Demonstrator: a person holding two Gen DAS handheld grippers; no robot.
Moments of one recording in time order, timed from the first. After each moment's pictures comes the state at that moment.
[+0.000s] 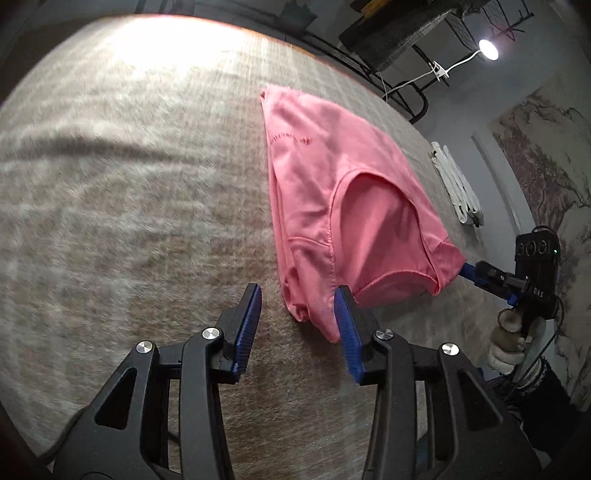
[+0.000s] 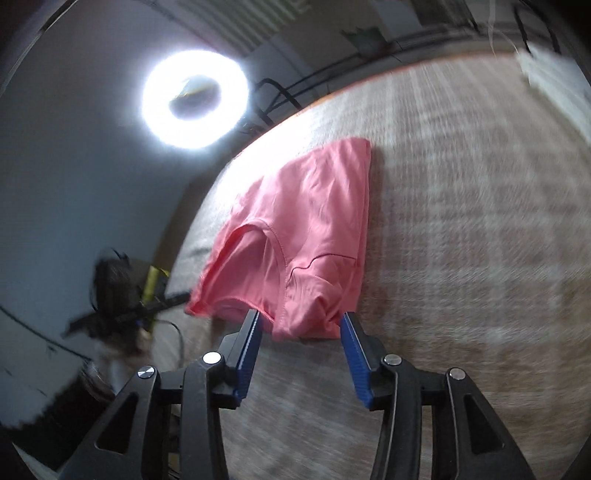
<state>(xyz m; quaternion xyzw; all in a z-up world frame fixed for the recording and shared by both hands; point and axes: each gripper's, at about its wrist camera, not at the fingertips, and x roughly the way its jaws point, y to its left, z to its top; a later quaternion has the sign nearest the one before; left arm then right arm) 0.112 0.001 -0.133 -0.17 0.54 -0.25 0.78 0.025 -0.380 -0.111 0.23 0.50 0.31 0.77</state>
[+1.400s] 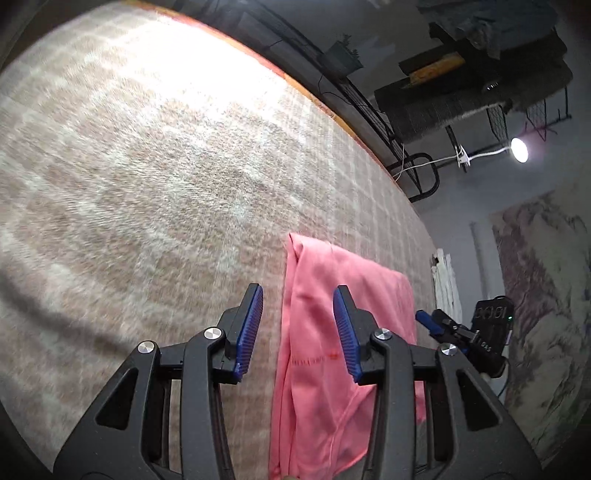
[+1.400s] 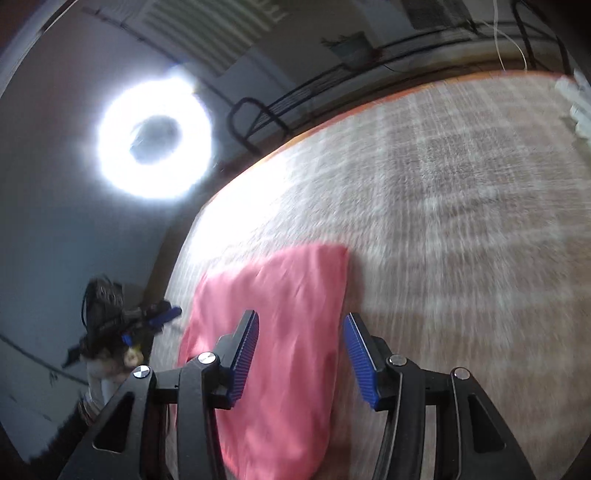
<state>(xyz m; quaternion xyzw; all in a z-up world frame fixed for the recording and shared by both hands) 0.244 0.024 -0.138 -0.32 0.52 -0.20 0.77 0.154 -0.366 -0.114 0.25 0.50 0.29 0.78</state>
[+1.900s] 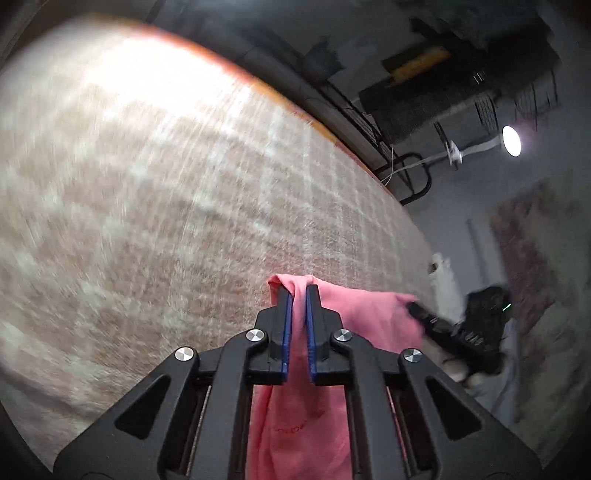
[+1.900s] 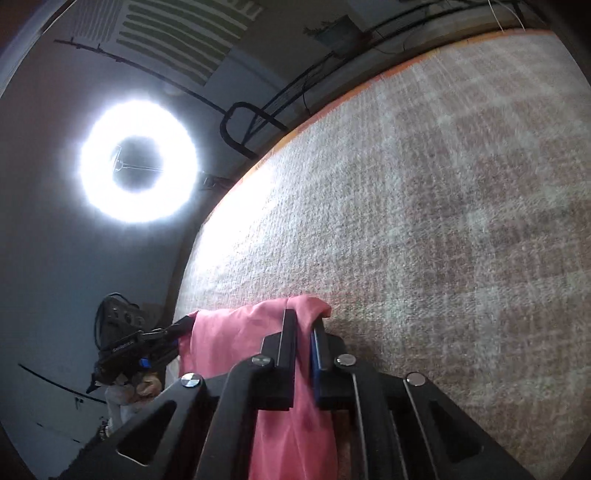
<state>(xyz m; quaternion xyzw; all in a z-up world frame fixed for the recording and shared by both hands) 0.266 -0.018 -0.126 -0.26 0.48 -0.21 0.81 0.197 -0.340 -0.140 0.29 0.49 0.30 0.76</state>
